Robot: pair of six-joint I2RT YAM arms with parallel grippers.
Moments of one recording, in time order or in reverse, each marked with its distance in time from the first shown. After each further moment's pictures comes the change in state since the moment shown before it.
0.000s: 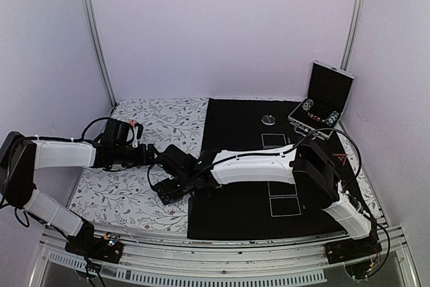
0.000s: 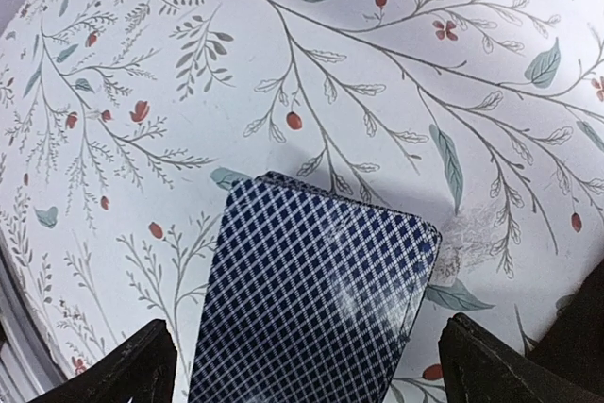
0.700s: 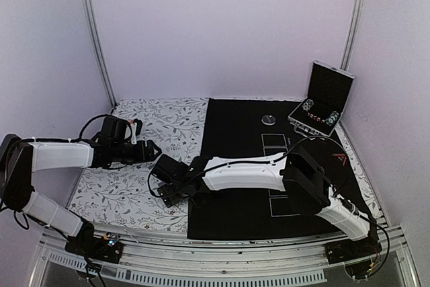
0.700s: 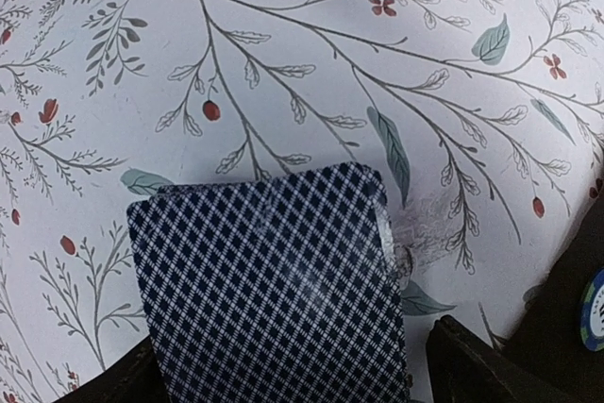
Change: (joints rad) left arm 0.010 -0.029 0.000 0.034 0.034 0.004; right arm 0.027 0.103 0.122 -0.132 0.189 0.011
